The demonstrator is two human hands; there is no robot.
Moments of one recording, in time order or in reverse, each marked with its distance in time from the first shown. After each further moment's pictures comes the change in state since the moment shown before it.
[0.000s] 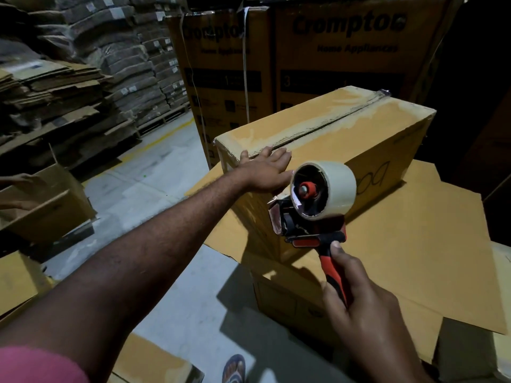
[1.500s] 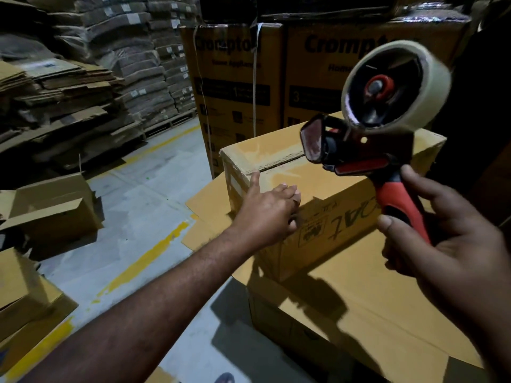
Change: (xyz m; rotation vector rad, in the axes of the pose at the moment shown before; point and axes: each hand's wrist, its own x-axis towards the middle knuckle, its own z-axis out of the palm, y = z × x) left_hand -0.045 0.027 0.025 0.135 0.365 0.088; right_hand 0.086 -0.025 -0.094 0.286 0.119 -0.229
